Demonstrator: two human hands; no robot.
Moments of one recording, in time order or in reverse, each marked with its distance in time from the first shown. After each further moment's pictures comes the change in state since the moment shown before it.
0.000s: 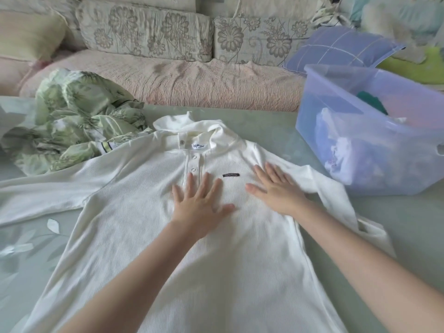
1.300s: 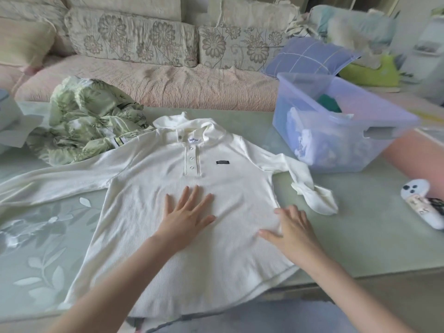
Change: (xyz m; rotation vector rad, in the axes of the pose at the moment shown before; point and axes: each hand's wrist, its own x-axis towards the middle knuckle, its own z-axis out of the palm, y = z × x) left_hand -0.100 -0.023 0.011 -0.068 0.005 0.173; right_hand -0.194 -0.014 0.037 0.121 0.200 0.114
